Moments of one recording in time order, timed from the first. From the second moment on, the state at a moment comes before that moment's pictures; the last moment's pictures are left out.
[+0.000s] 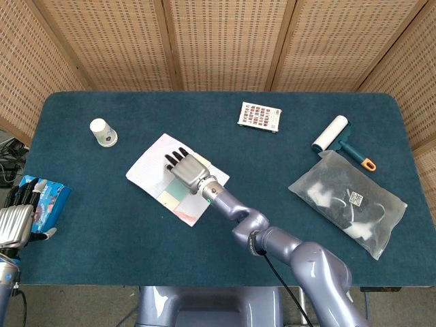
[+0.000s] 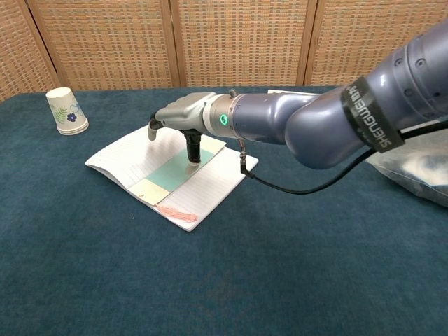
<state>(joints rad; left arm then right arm) -0.19 -1.20 -0.08 -1.54 1.28 1.29 0.15 1.37 -1.98 0.25 -0.68 -1.26 0.50 -0.11</state>
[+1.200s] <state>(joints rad) -0.18 -1.19 -0.07 -1.59 1.33 1.35 0.17 1.09 -1.65 0.19 -1.31 -1.02 0.83 -0.49</state>
